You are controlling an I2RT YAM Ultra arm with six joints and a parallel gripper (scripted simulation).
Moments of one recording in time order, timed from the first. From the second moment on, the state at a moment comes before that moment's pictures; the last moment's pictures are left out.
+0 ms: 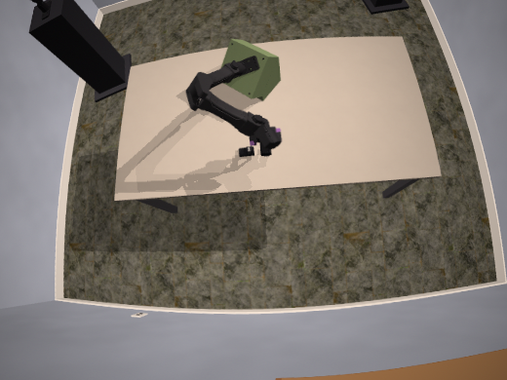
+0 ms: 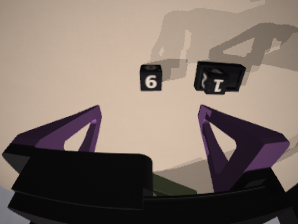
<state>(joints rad) 0.48 1.77 1.12 -0.62 0.70 0.39</state>
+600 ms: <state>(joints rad) 0.48 1.77 1.12 -0.62 0.70 0.40</state>
